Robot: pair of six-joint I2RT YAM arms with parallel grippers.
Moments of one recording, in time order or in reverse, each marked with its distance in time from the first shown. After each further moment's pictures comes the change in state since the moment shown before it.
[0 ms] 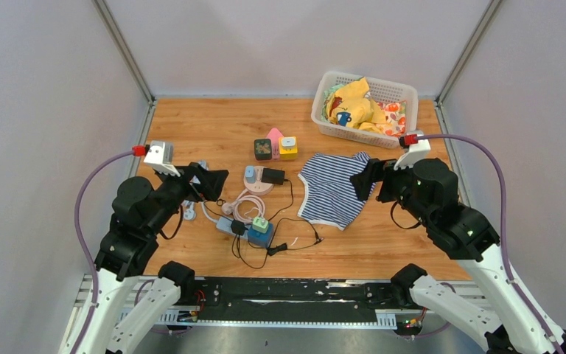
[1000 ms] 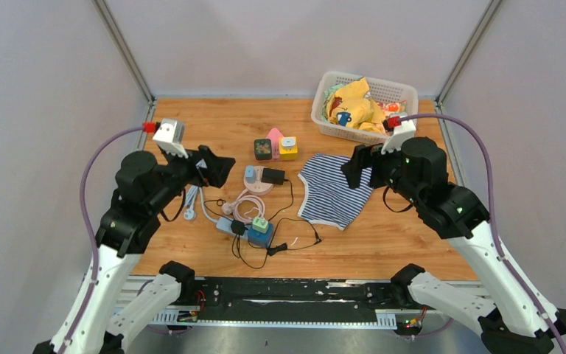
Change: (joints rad) left arm 0.000 0.232 0.216 -0.055 0.069 0.080; right arm 0.000 0.190 0.155 0.001 -0.053 -0.101
